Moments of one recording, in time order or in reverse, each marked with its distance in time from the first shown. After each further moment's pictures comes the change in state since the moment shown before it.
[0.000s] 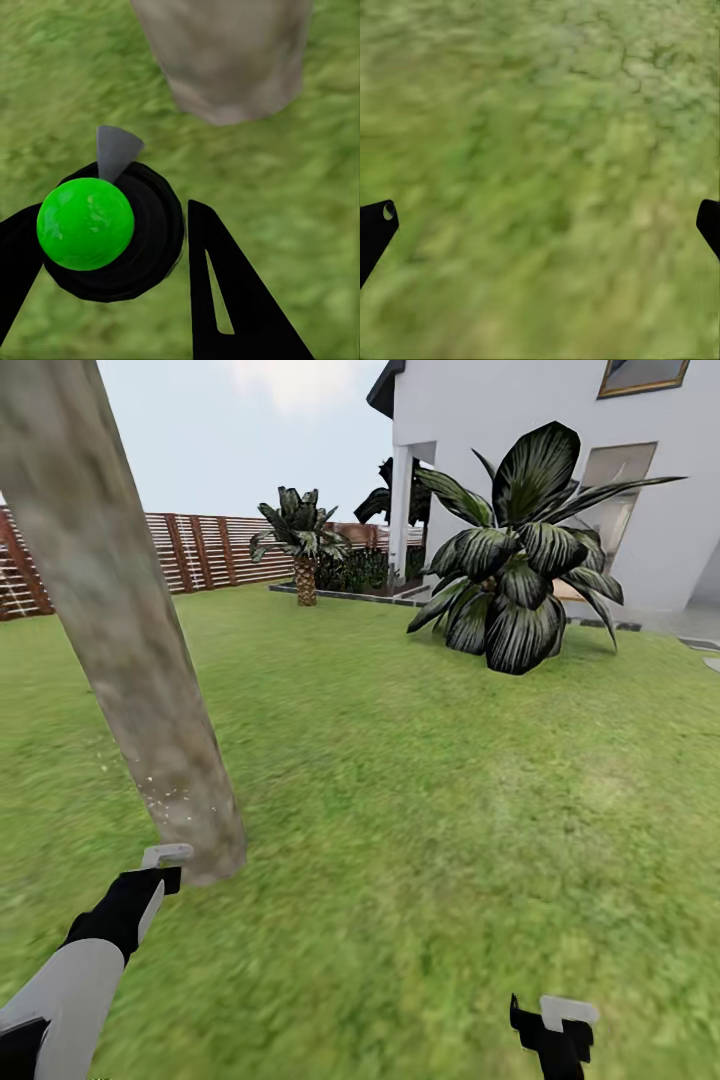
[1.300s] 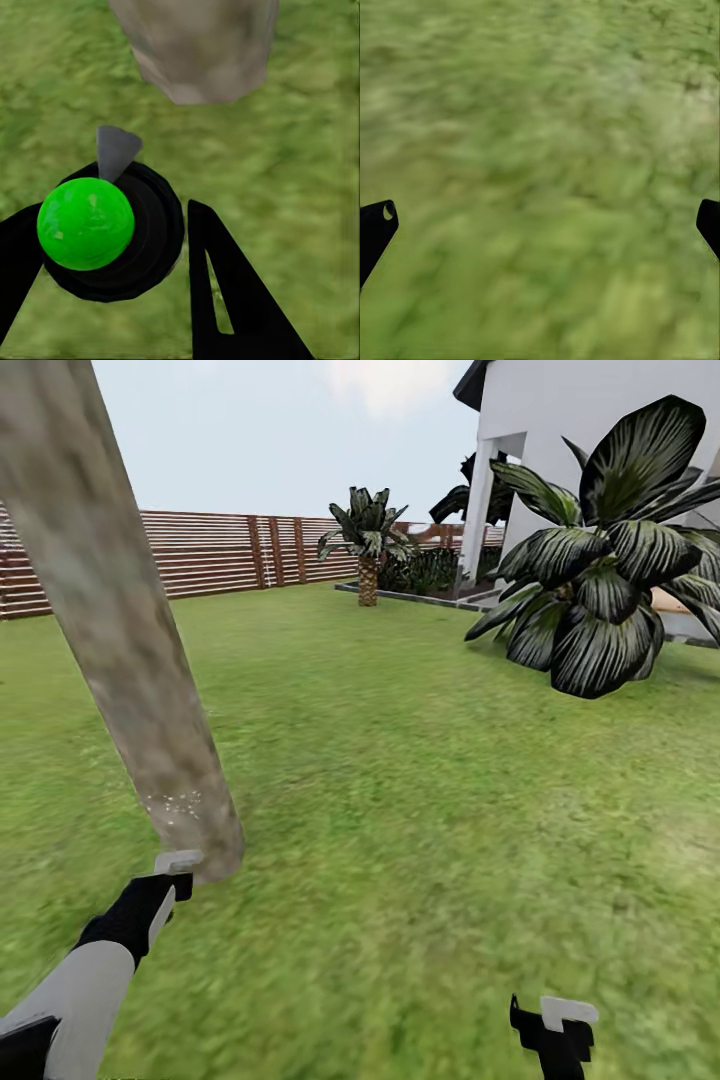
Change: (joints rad) left arm 0.000 -0.027 0.001 0.042 0.018 -0.013 0.000; right arm 0.000 0.000 -0.001 0.000 0.000 0.000 0.000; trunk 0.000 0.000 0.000
